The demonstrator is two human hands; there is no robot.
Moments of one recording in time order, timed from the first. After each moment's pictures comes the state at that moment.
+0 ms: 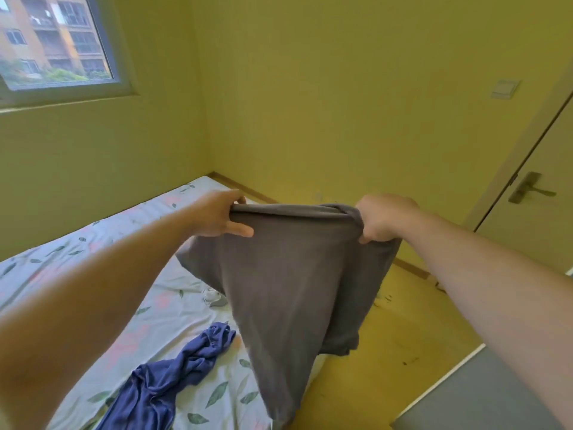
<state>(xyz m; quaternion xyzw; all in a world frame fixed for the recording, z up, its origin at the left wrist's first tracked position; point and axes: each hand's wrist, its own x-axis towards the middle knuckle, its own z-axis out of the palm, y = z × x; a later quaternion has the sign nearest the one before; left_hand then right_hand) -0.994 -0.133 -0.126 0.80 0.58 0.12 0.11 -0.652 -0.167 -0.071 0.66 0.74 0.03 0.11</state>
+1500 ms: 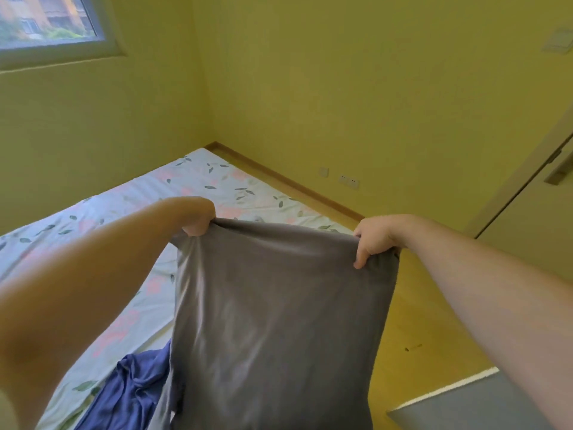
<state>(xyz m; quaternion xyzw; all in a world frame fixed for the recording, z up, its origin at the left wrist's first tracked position) -0.960 -0.030 -0.182 0.71 0.62 -0.34 0.03 -0.601 -0.057 -0.162 0.65 0.67 -0.31 0.21</state>
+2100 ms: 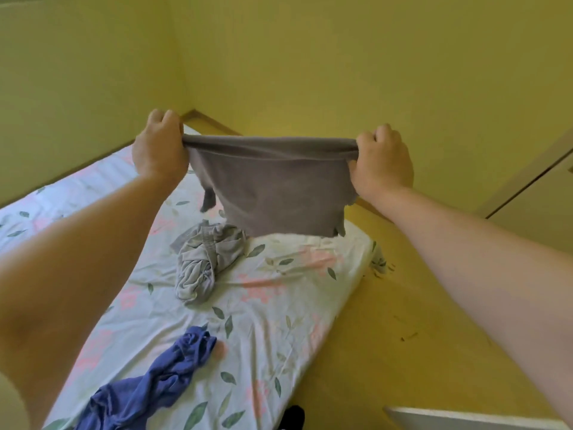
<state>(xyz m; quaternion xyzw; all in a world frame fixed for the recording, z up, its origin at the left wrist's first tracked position) -1.000 0.164 -0.195 0.63 0.72 0.29 -0.09 -0.631 0.139 -0.179 0.67 0.70 0.16 -0.16</state>
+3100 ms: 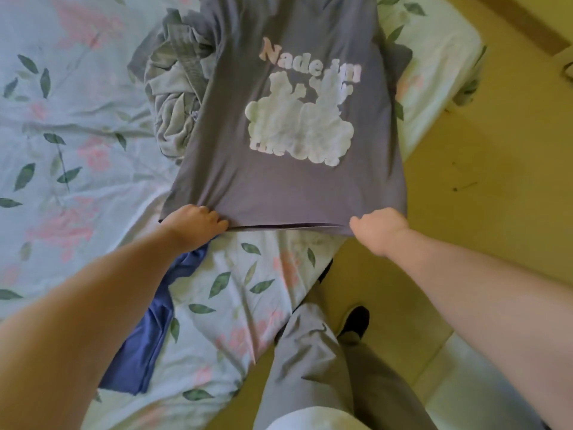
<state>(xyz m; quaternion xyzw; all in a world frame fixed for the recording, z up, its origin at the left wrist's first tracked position) -1.045 -0.008 -0.656 0.86 0.29 -0.41 0.09 -0.656 -0.006 -0.628 0.39 0.78 -0.16 0.45</state>
